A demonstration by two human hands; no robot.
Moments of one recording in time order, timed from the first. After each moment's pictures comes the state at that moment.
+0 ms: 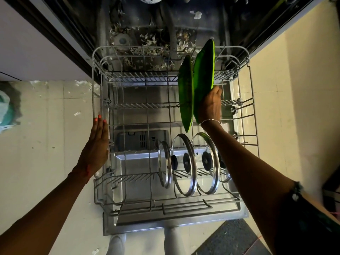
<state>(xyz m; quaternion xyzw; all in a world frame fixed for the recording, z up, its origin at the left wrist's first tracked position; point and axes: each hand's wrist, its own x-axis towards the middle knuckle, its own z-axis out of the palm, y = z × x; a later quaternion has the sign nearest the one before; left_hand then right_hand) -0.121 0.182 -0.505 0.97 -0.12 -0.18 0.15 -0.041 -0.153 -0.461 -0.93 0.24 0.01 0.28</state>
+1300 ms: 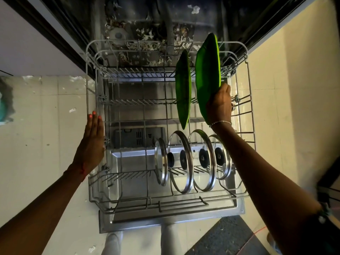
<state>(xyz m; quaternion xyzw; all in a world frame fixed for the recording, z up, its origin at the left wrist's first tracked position) -0.124 0.177 -0.506 0.97 -0.11 -0.16 0.14 -0.058 -0.176 -0.441 -0.95 0.21 0.00 0.24</state>
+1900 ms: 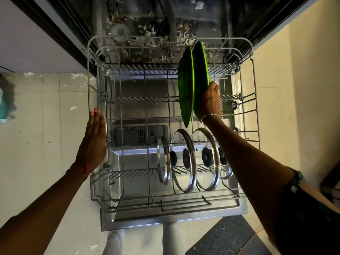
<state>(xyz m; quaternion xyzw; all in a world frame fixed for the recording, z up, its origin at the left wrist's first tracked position) -0.125 0.177 -0.508 0.97 -0.10 -0.15 0.16 -0.044 -0.159 -0.475 -0.95 0.19 0.07 0.22</state>
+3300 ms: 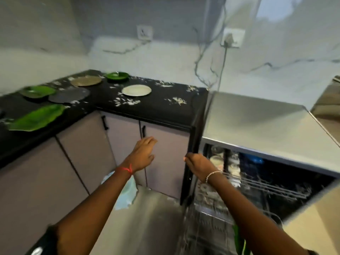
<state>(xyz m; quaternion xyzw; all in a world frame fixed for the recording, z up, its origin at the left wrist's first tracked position) -0.135 0.382 0.050 0.98 -0.05 0.09 0.16 -0.097 0.156 0.047 -0.93 -0.28 0.05 0.22</state>
